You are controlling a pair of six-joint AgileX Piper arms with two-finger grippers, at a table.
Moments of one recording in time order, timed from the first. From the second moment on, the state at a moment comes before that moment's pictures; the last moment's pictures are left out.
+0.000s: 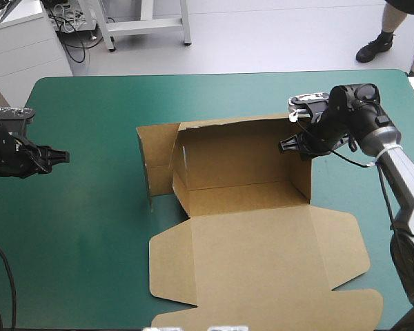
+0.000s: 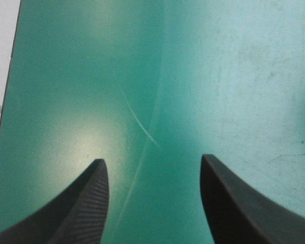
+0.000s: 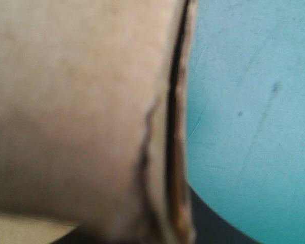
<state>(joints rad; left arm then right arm) 0.16 1.35 -1.31 0.07 1.07 0.03 0.22 1.73 -1.60 0.10 1.22 -0.09</state>
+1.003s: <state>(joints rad) 0.16 1.35 -1.31 0.07 1.07 0.04 0.22 1.90 -1.98 0.08 1.23 -0.13</state>
